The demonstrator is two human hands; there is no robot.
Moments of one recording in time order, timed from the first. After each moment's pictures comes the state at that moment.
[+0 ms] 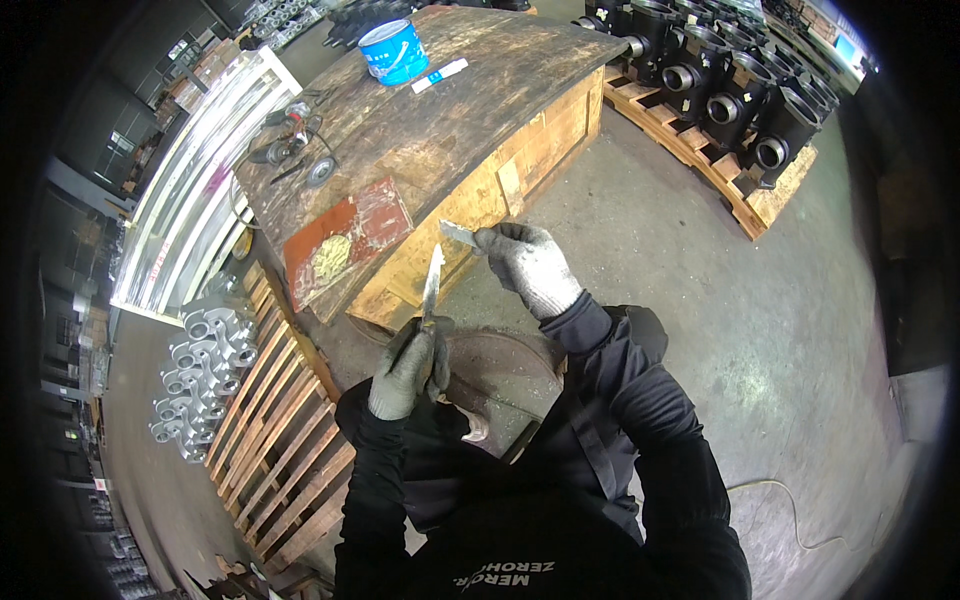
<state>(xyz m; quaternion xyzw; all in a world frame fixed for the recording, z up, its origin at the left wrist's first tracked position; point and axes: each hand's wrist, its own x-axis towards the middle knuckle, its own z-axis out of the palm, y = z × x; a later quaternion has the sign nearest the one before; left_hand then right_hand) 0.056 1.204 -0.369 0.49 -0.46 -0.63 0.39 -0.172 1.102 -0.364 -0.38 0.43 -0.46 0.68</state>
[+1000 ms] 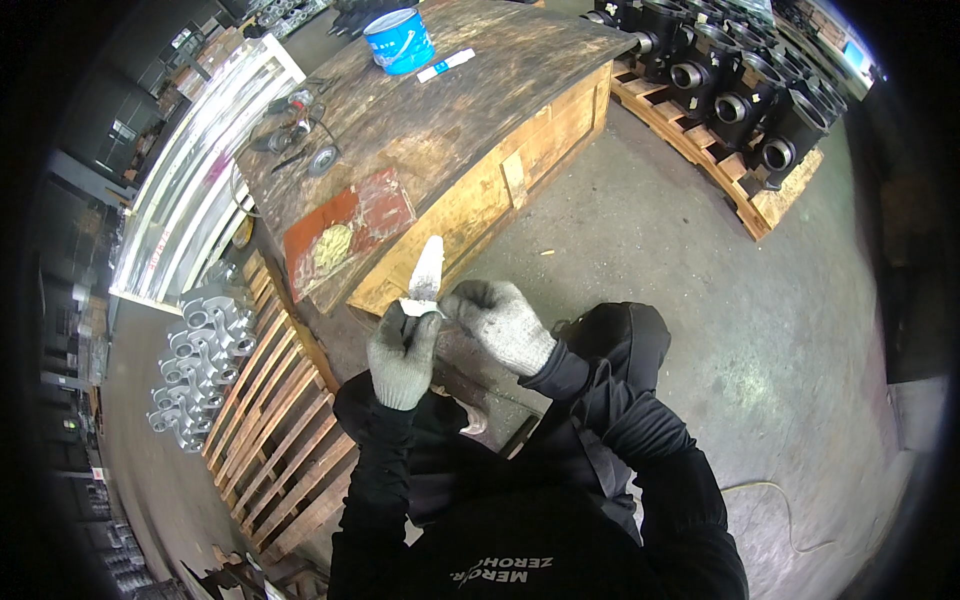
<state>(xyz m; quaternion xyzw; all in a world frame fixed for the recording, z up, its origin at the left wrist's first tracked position) 0.041 1.193 -0.380 0.55 -0.62 -0.32 0.46 -0.138 1.156 -0.362 -0.50 0.42 -0.37 0.66</state>
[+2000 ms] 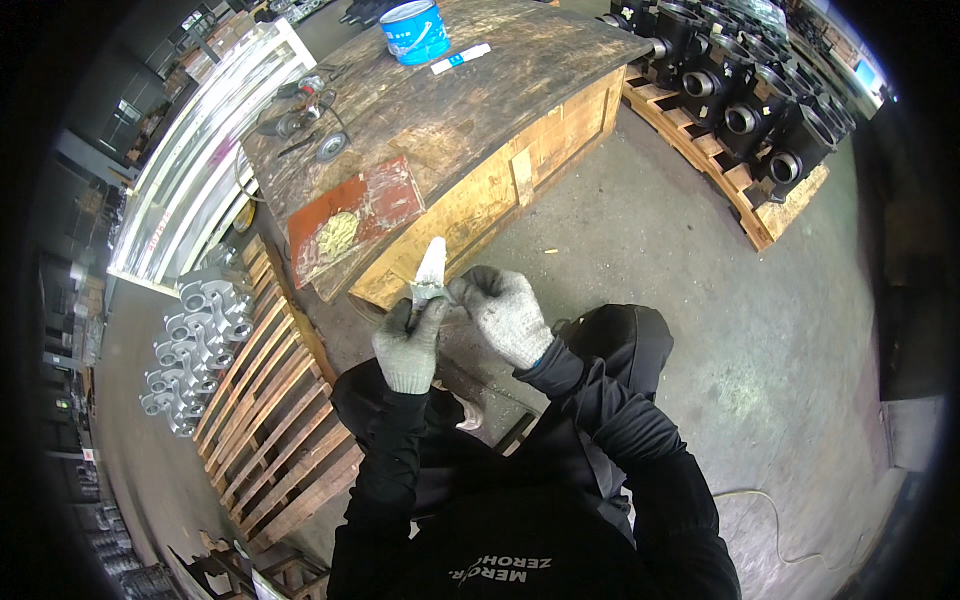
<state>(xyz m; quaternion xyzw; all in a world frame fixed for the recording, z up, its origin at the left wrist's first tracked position) 0.034 1.190 -0.397 0.60 -0.49 -0.32 0.54 -0.125 1.150 -0.371 -0.47 0.45 -0.42 0.63</state>
